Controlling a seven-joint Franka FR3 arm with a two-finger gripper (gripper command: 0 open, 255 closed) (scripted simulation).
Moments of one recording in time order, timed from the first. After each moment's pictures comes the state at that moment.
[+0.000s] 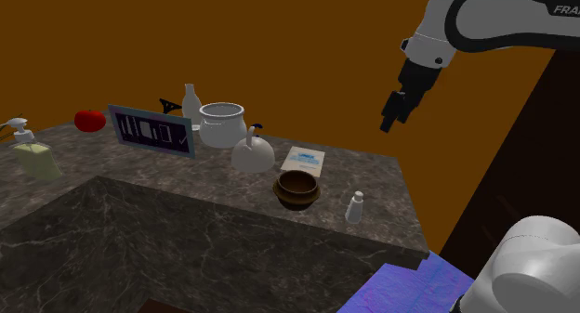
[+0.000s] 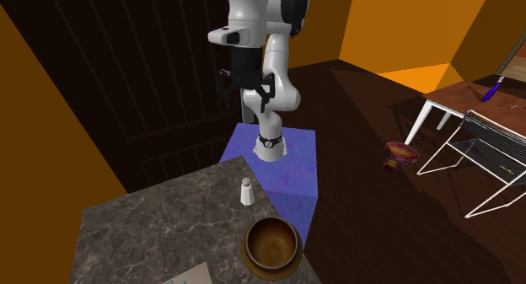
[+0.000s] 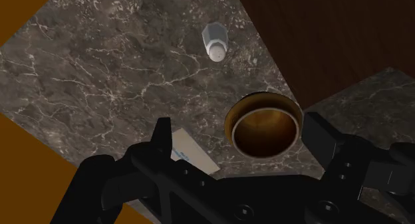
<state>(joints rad) 0.00 -0.79 -0.04 -2.30 -0.06 1.69 -0.09</state>
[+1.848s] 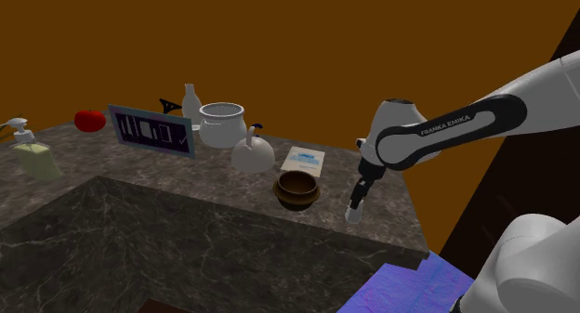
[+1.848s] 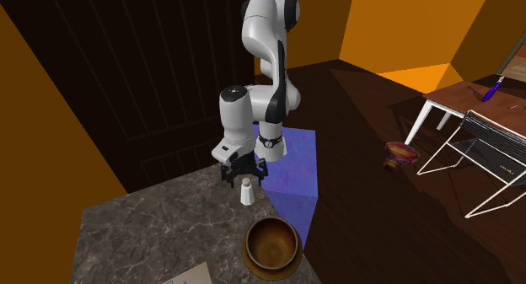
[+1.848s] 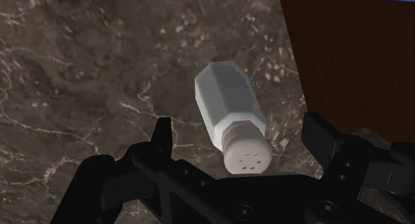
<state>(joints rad) 0.08 -0.44 -0.20 -2.75 -0.02 2.39 -0.35</state>
